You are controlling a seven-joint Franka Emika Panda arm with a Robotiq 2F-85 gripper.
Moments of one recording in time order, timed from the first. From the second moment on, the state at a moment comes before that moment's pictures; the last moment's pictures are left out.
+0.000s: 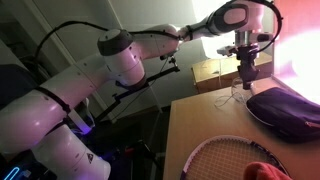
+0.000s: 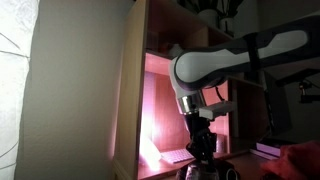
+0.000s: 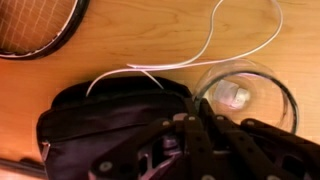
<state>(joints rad) -2.61 -1.45 1.86 -0.70 1.08 1.45 0.13</state>
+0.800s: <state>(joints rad) -2.61 -1.44 1.84 -0.78 1.10 1.43 0.25</state>
